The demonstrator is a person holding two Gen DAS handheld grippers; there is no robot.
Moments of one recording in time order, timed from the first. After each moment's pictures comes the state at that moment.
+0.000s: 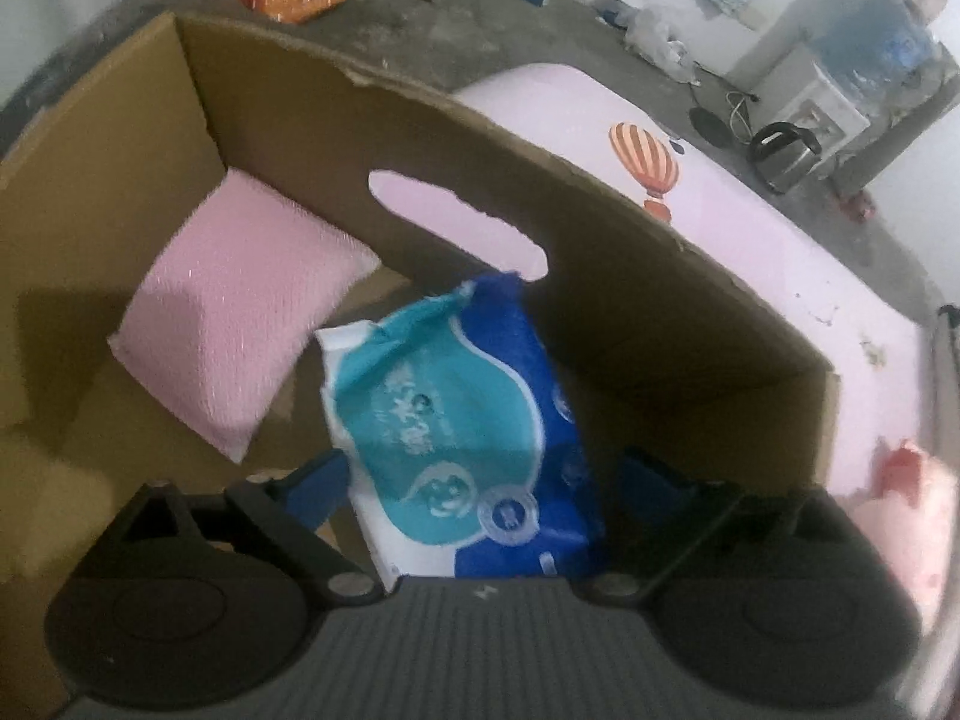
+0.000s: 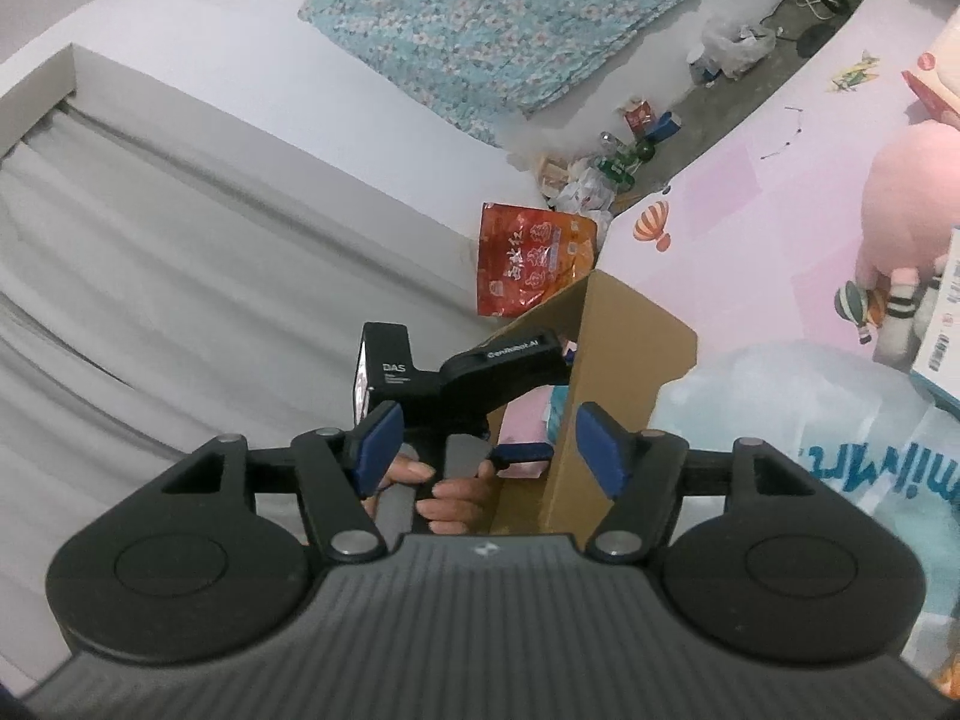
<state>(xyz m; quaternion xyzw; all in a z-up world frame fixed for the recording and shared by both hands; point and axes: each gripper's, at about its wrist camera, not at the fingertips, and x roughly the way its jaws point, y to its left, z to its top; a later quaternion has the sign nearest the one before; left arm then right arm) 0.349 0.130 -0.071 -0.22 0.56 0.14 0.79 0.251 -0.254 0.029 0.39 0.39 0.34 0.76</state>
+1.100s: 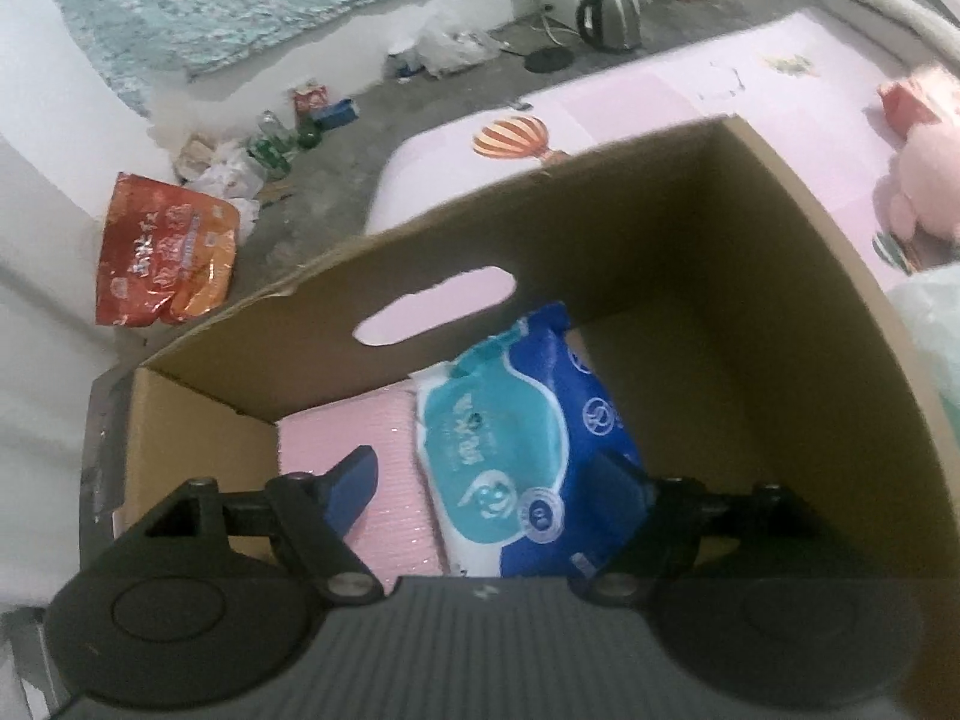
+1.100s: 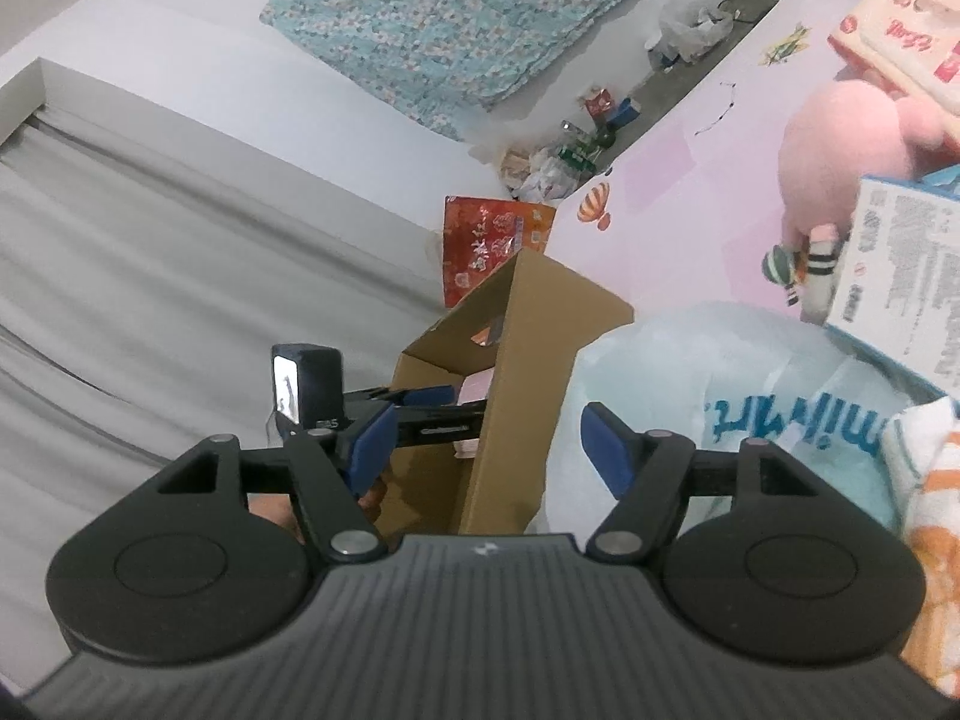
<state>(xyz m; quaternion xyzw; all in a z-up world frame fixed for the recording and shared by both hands) 0.323 0.102 -0.045 0.17 0.52 0.00 0.84 0.238 -0.278 0.008 0.38 0.41 0.31 0.77</state>
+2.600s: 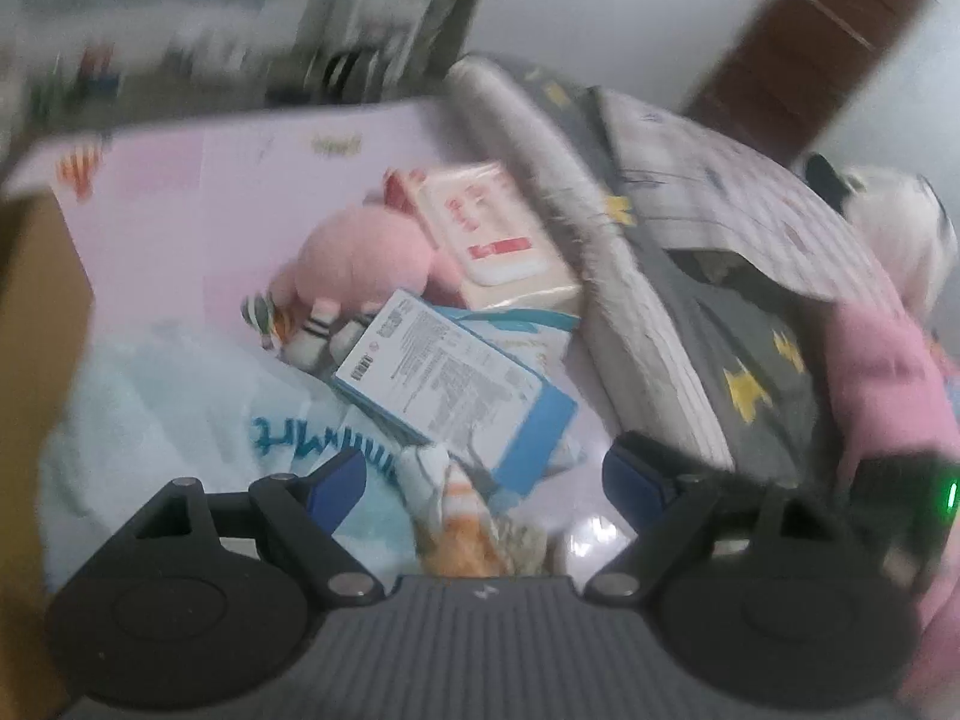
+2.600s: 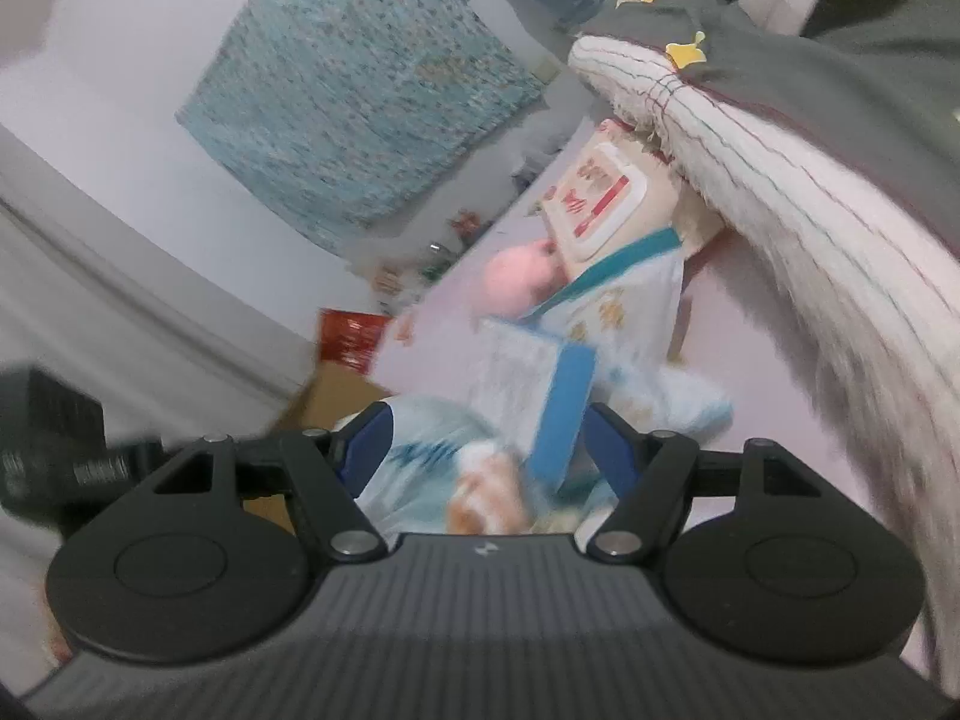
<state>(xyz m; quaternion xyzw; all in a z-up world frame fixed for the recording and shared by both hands) 0.258 -0.140 0.002 -0.11 0.51 -0.20 0.83 0.205 -0.440 -0.034 0.35 0.37 0.18 0.84</state>
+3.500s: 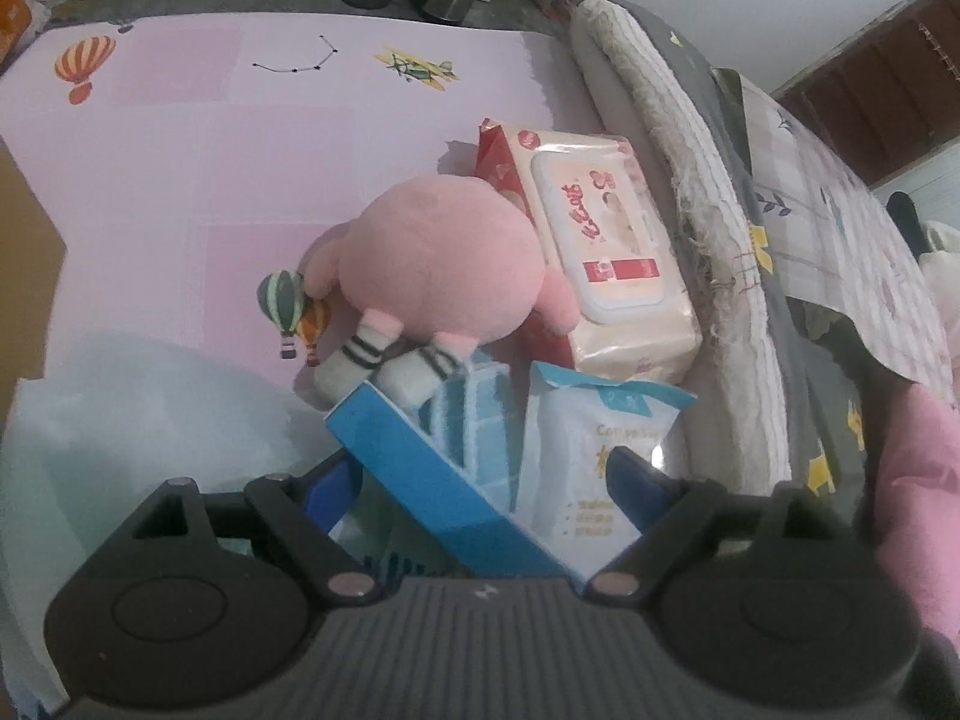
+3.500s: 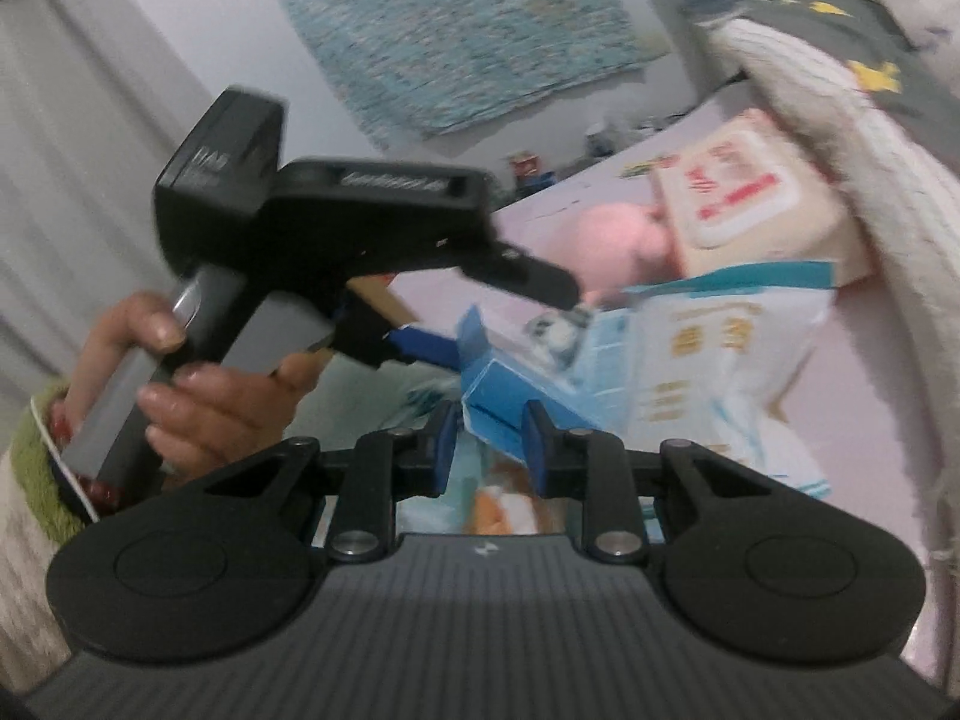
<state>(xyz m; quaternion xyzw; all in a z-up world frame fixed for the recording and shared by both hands) 0.347 -0.138 -0.050 -0.15 0.59 -0.14 0.78 0.216 -0.374 -0.035 0.20 0.37 0.28 0.86</state>
